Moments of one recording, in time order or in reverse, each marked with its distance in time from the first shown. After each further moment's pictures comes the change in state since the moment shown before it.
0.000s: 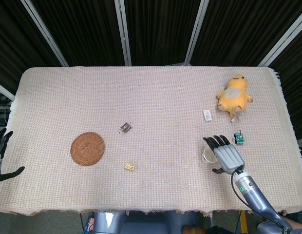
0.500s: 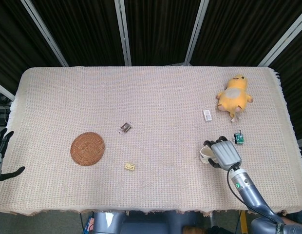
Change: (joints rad) left arm -0.005 0.002 -0.002 -0.004 -0.013 -0.015 0.003; right arm 0.025 -0.033 0.010 -0.008 0.038 0.037 -0.052
